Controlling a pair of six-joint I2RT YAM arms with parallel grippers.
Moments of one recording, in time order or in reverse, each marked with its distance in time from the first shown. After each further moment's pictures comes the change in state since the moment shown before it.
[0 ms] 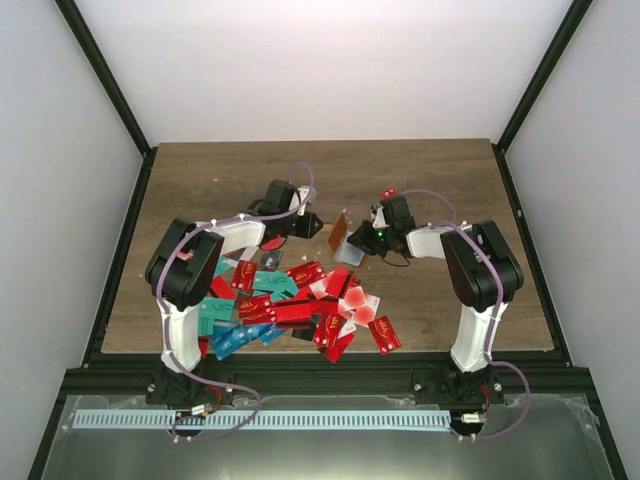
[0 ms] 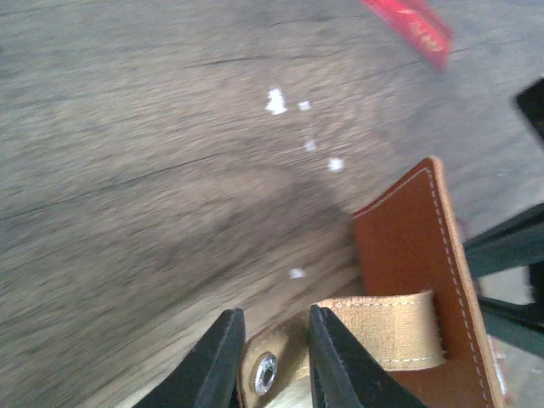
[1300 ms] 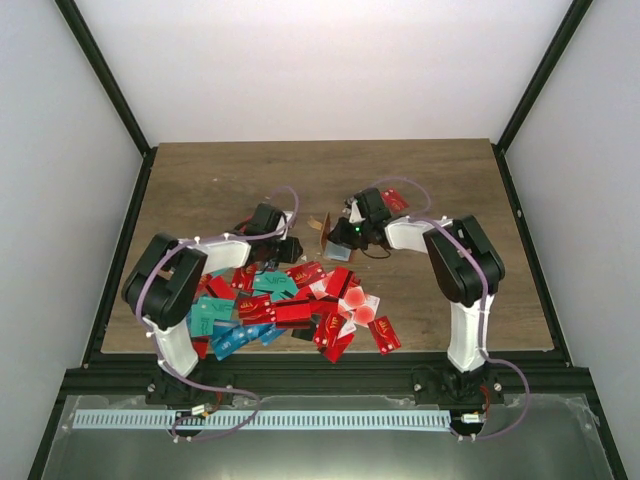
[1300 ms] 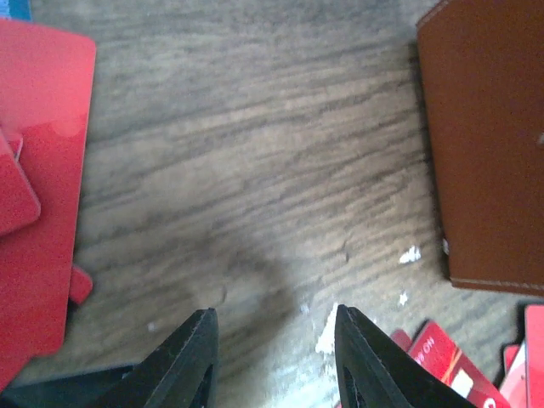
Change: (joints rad) left arm 0.002 -0.171 -0.265 -0.092 -0.192 -0.056; right arm 0.122 0.071 0.190 -0.127 0.054 -0.091
